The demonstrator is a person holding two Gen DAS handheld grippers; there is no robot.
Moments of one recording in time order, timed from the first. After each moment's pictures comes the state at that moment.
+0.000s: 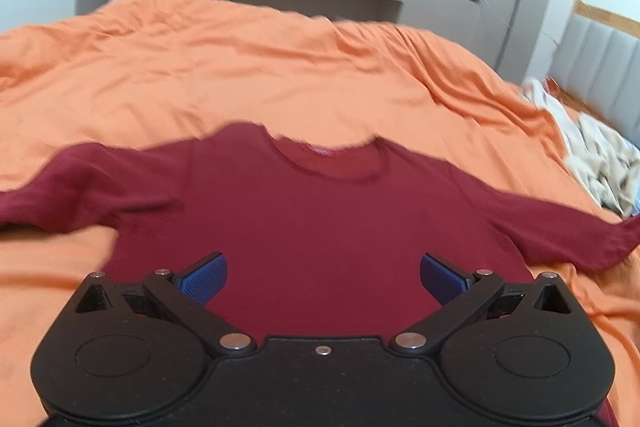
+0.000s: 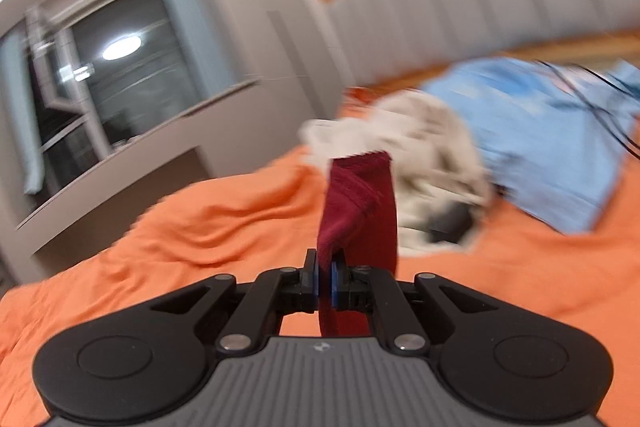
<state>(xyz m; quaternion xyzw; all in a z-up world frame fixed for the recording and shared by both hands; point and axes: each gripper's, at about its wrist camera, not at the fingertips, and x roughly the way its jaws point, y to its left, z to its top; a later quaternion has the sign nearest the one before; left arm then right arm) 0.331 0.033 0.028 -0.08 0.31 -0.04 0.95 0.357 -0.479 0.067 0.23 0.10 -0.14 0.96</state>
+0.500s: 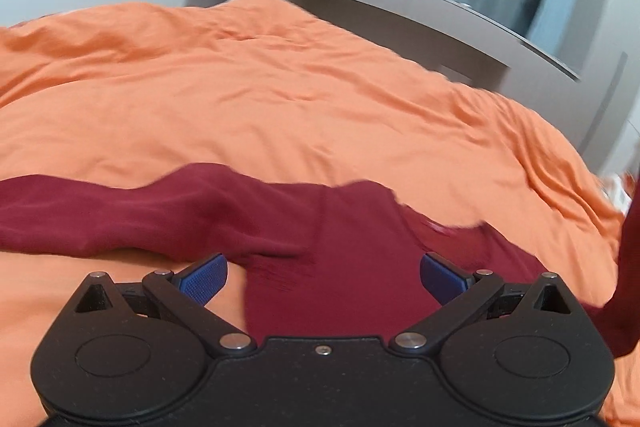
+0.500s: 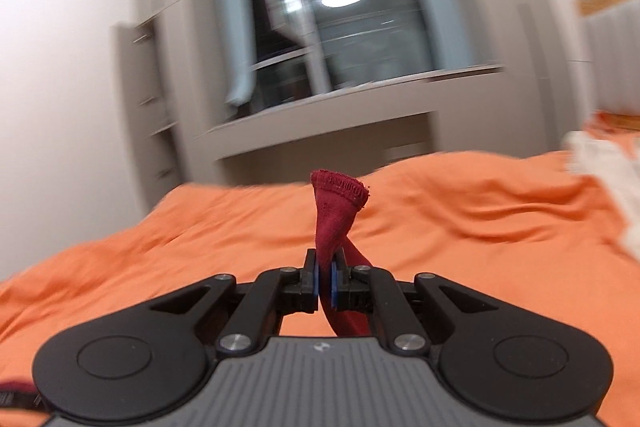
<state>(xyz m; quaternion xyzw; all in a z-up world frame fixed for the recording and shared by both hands) 0.333 0.125 0.061 -0.17 0.28 0.11 0.94 0.384 -0.237 0.103 0.09 0.12 0.16 0.98</state>
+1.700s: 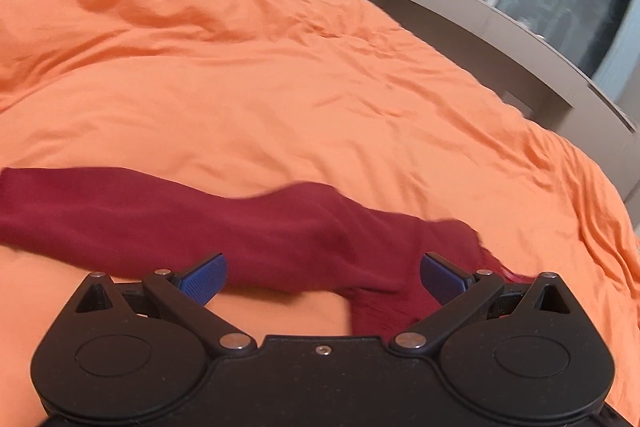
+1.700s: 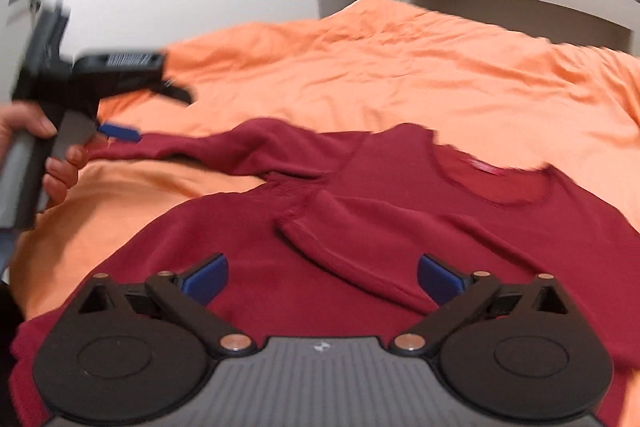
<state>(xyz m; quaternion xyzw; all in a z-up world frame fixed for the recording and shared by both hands) 0.322 0.217 0.065 -0.24 0.29 0.19 0.91 0.295 -0.164 0.043 -0.06 0.30 0.36 0.88</state>
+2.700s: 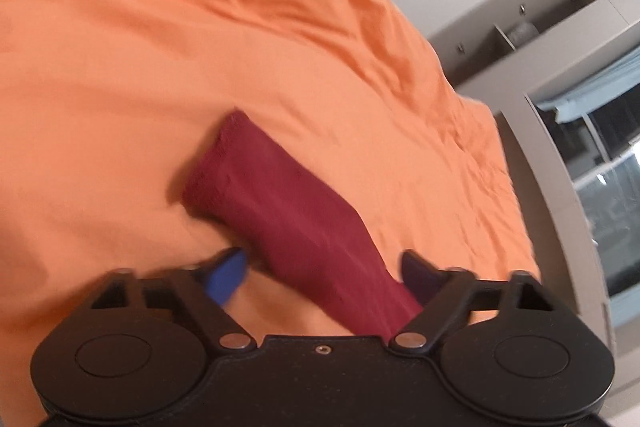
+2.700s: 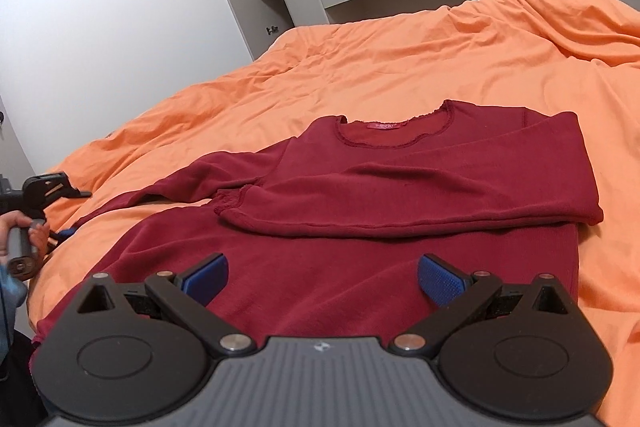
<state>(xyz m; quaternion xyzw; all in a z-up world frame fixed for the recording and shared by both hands) 0.203 0.346 0.020 -0.49 0.15 0.31 0.80 0.289 -0.248 0.004 0.08 0.30 0.32 0.90</state>
